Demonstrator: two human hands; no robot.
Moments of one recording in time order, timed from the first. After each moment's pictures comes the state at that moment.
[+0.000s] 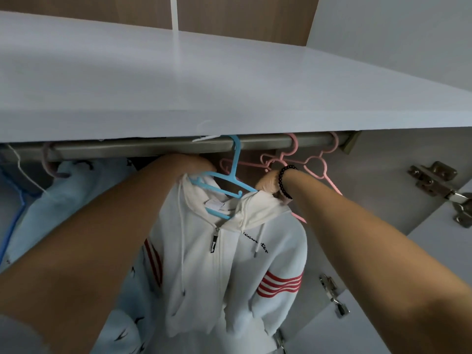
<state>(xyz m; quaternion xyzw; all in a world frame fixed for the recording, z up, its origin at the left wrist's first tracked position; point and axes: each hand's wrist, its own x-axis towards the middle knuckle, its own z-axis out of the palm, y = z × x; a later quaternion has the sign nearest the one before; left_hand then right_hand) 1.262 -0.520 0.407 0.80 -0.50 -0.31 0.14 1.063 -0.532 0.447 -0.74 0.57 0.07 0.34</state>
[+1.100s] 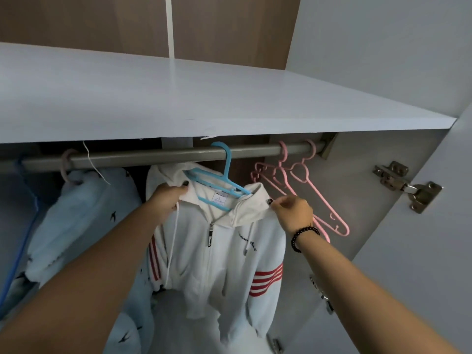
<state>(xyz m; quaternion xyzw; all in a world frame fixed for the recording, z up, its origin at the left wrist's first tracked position) 1.288 -0.474 0.330 0.66 -0.25 -0.41 0.58 0.993 -0.496 0.369 -0.65 0.61 -0.36 0.28</state>
